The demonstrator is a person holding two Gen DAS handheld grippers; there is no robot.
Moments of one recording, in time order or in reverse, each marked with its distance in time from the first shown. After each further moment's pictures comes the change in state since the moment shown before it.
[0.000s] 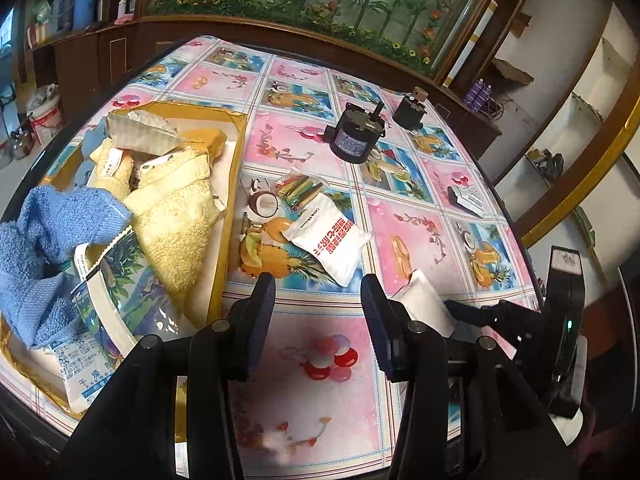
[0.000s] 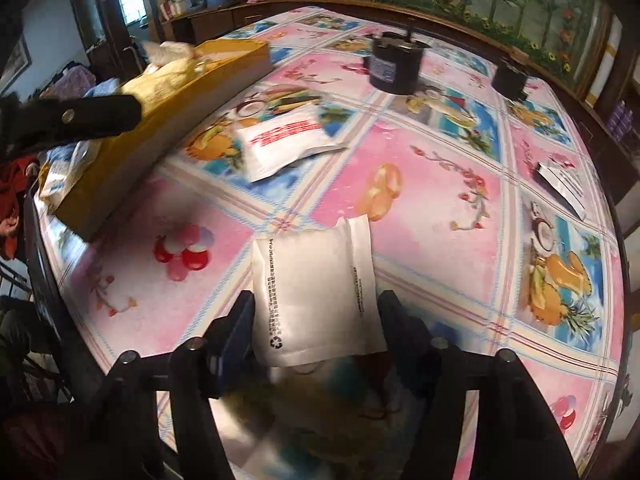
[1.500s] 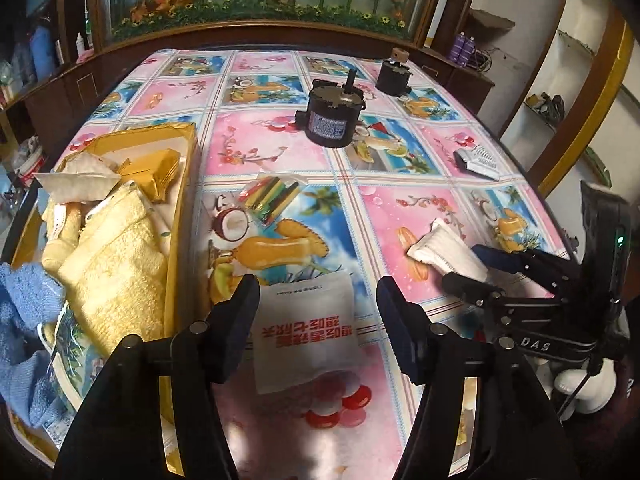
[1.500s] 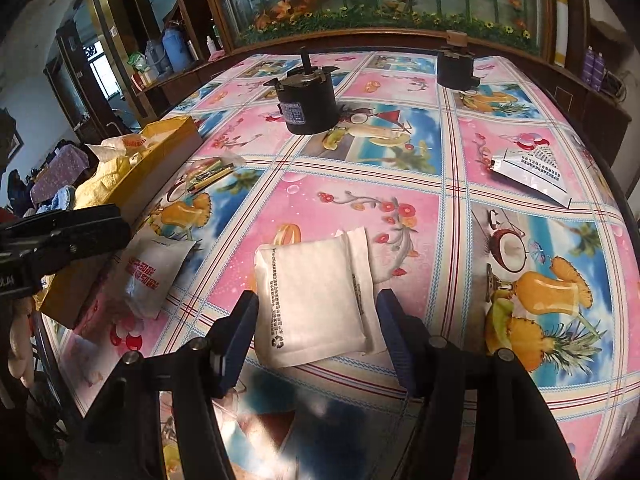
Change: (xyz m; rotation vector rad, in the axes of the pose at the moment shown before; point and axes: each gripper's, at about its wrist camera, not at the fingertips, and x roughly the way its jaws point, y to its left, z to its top) left arm 0.052 -0.029 0.011 0.212 0.061 0.076; right arm 0.004 -0.051 0.010 0.140 -0.142 0.067
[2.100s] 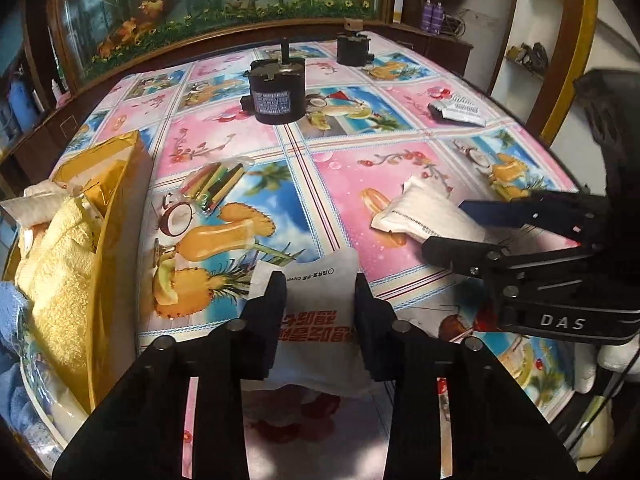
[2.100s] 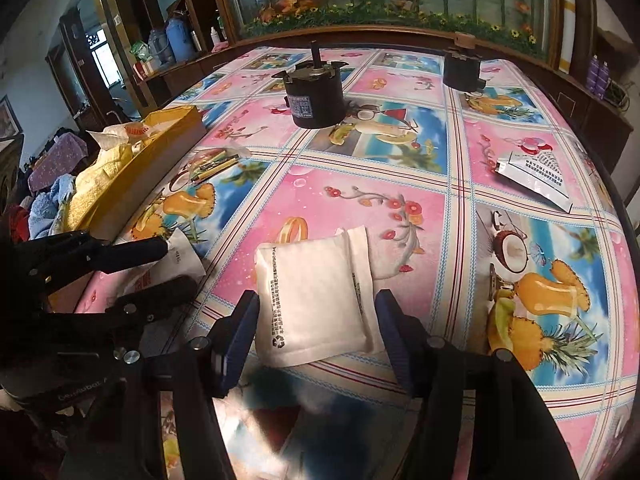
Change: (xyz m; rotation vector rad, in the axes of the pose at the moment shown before) left arm 0.019 -0.039 -0.021 0.146 -0.019 -0.001; right arm -0.002 0.008 -0.002 -0.025 0.018 -0.004
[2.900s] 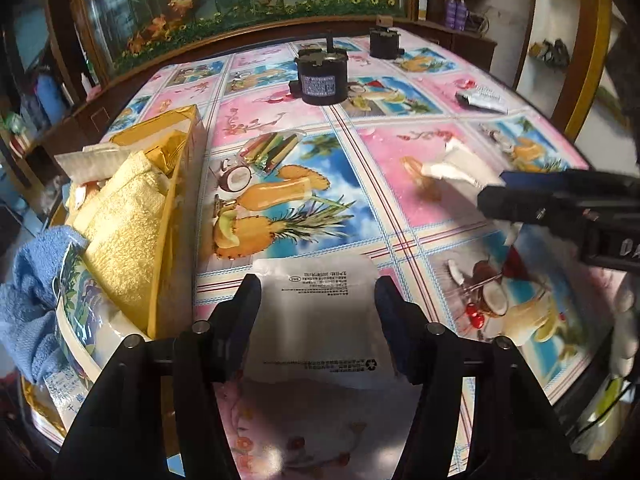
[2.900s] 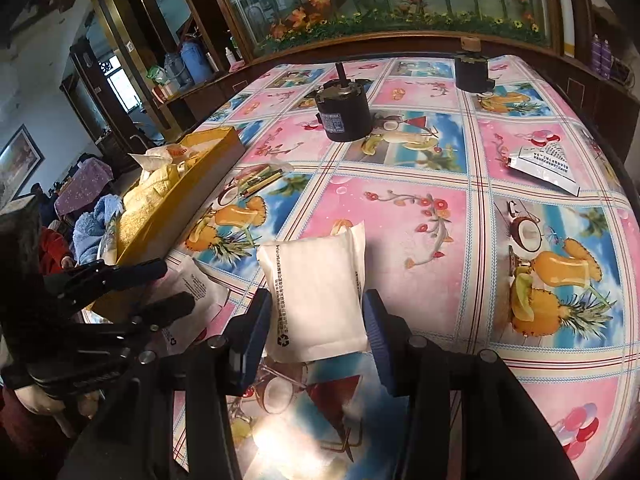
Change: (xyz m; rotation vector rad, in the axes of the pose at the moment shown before) left arm -0.012 0.000 -0.033 0.035 0.030 0.175; right arm -0.030 0.016 -0.004 0.054 -0.051 0.110
